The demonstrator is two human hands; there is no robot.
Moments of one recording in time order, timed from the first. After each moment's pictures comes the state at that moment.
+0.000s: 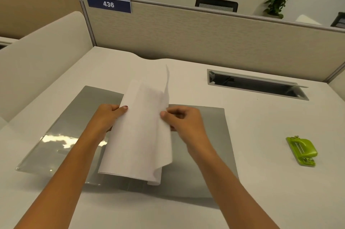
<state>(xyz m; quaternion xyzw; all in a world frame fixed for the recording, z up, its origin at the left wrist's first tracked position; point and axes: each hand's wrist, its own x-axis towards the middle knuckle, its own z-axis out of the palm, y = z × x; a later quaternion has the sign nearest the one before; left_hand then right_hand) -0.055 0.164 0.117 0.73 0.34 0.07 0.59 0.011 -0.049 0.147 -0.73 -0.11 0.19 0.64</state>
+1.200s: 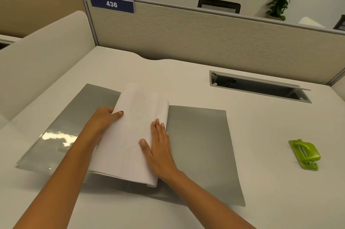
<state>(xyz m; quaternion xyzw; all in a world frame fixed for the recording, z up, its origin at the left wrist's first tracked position) -0.060 0.174 0.114 0.71 0.37 0.05 0.60 -0.020 -0.004 0.014 -0.86 -0.32 0.14 0.37</state>
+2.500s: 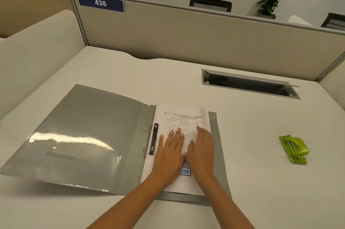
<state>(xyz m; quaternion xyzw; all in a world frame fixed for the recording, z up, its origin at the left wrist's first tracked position) -0.018 -0.006 -0.014 0.99 0.04 0.02 0.11 0.032 -0.107 0.012 -0.94 -0.08 -0.04 0.32</state>
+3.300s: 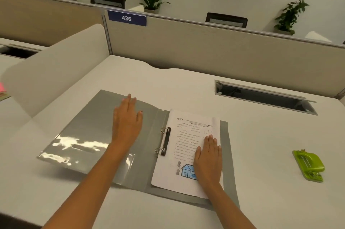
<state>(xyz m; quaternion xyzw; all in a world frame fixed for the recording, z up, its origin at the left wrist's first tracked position) -0.046 0.133 0.082 0.91 0.27 0.23 0.19 0.033 -0.109 -0.025 -0.97 -0.14 -0.06 0.17</state>
